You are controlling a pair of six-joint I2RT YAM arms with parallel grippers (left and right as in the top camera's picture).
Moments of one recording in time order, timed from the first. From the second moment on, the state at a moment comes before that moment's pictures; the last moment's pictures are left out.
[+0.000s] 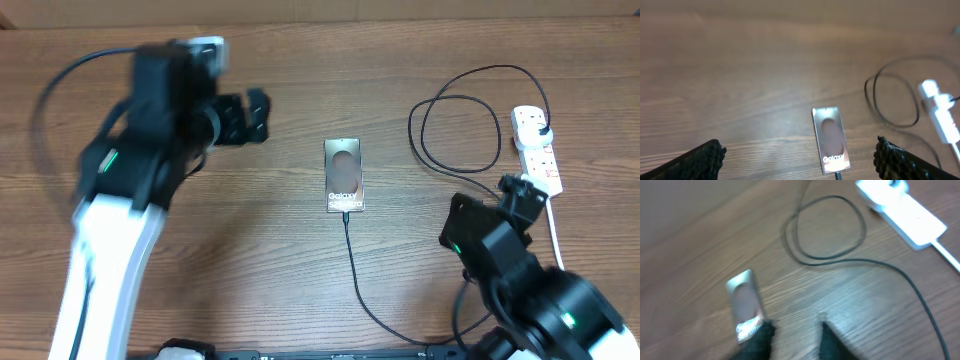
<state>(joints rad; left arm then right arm) -0.19 1.31 1.54 -0.92 0.13 -0.25 0.67 0.86 1.01 -1.06 0.56 1.01</state>
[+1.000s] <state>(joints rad) -0.19 0.71 1.17 -1.14 -0.14 -0.32 -0.46 1.93 1.69 -1.17 -0.06 0.67</state>
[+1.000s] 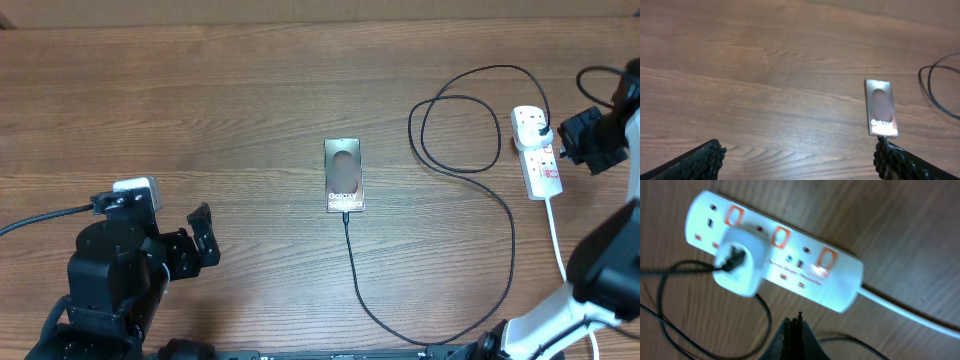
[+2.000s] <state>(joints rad) -0.12 0.52 1.17 -1.16 -0.15 -0.32 -0.46 2.16 1.80 -1.10 -0.07 0.64</state>
